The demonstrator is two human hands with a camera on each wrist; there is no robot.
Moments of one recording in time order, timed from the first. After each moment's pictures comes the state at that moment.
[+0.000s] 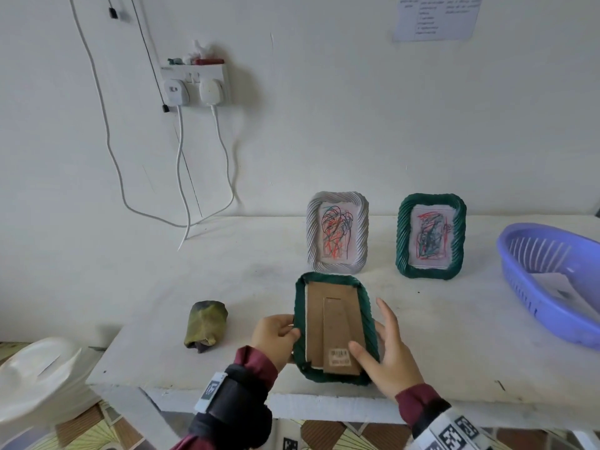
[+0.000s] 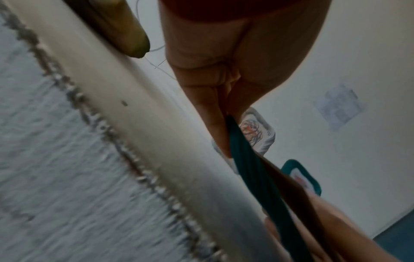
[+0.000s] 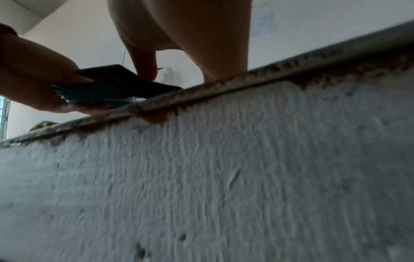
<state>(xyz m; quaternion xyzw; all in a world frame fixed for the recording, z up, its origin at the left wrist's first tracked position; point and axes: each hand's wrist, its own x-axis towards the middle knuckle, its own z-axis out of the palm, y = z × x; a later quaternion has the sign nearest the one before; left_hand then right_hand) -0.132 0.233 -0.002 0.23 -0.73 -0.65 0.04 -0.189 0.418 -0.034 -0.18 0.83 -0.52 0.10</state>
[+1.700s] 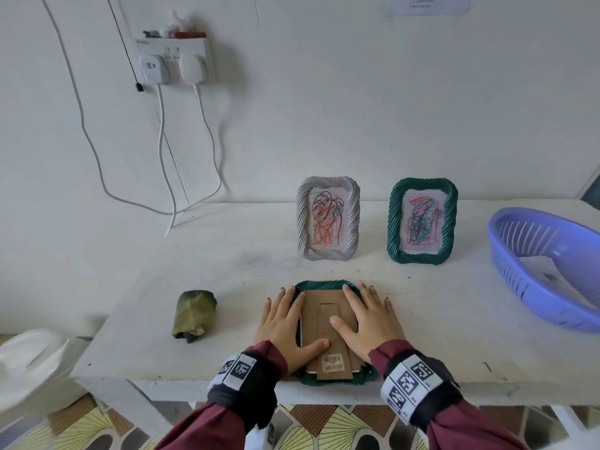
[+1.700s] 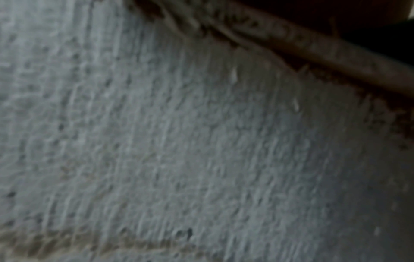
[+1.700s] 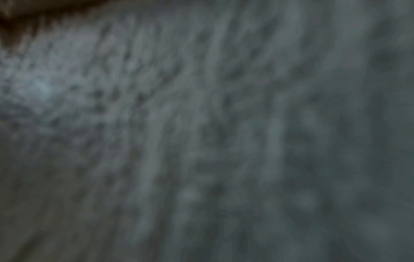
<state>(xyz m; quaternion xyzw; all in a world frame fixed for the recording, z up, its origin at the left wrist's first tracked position) -0.155 0.230 -0.049 0.06 -0.99 -0.15 -0.01 -0.230 0.401 -0.044 -0.22 0.96 -0.17 0.08</state>
